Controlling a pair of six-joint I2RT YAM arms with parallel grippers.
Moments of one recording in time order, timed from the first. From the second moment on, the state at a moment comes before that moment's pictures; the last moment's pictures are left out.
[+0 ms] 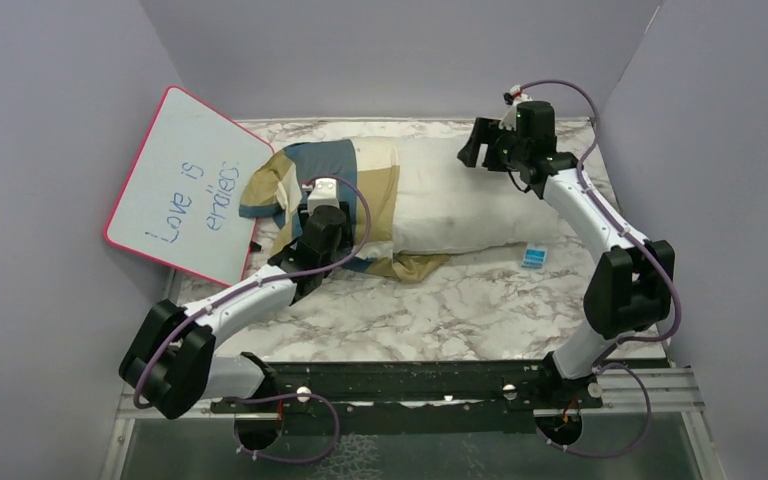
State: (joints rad) left arm -0.62 1.26 0.68 0.08 -0.54 -0.34; right arm 0.24 1.65 1.42 -0.24 -0.20 0.28
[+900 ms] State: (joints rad) left arm -0.48 1.43 0.95 0.09 -0.31 -0.30; right arm 0.21 1.22 0.90 -0.27 -0.33 0.45
